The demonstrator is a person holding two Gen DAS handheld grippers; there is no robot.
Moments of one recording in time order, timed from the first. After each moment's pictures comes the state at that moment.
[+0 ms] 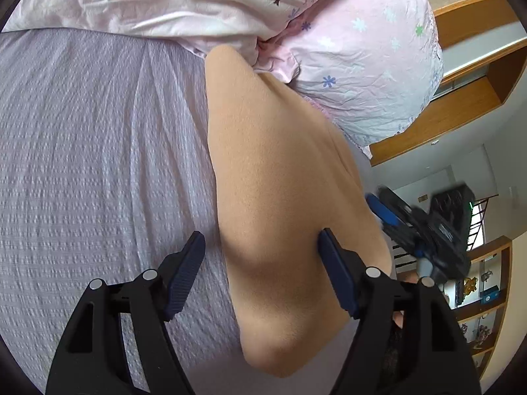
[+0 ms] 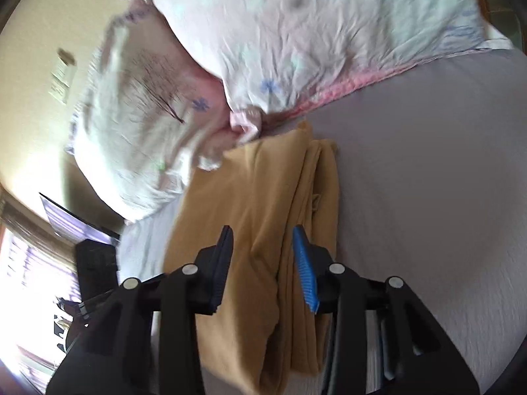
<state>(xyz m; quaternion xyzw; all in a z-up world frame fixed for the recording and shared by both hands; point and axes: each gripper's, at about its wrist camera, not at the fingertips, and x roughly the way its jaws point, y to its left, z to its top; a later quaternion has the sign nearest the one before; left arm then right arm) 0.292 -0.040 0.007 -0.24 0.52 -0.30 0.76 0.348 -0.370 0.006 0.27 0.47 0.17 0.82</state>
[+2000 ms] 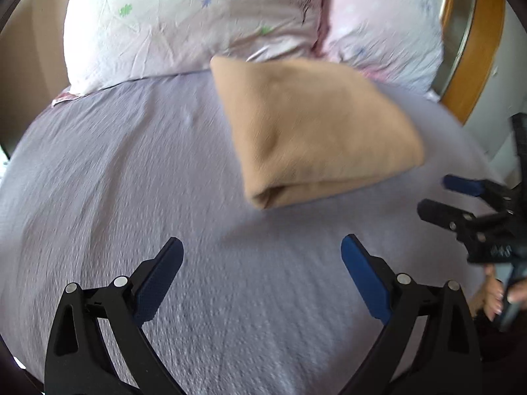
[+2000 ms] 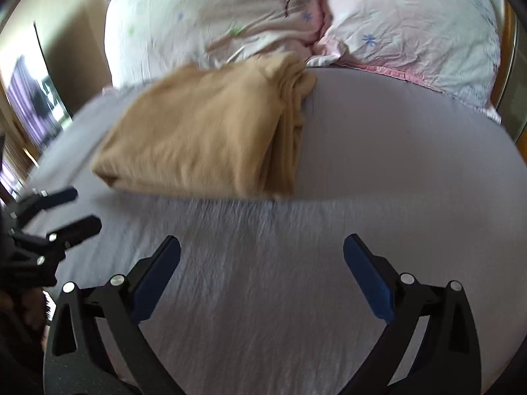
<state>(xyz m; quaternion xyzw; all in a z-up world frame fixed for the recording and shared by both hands) 0.122 0.024 0.014 0.02 0.44 -0.12 0.89 0.155 -0.211 -0.017 -0.02 0.45 0.13 0.88</state>
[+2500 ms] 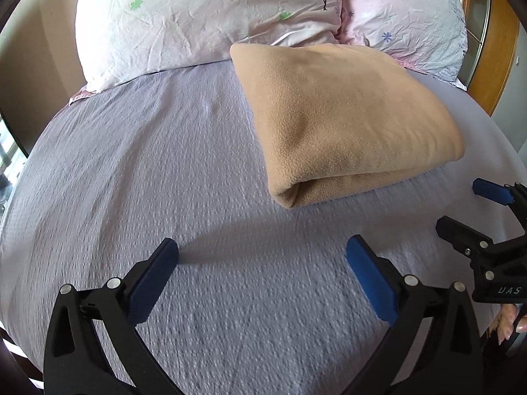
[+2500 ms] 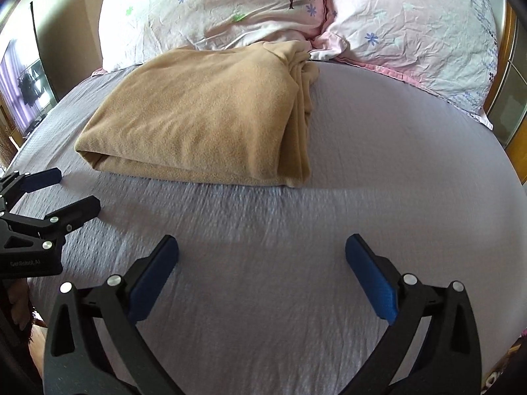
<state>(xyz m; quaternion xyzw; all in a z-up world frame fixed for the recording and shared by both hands) 0.126 0.022 0.002 0.05 0.45 -0.07 0.89 0.156 -0.193 -0.030 -0.05 0.46 0.10 0.88</state>
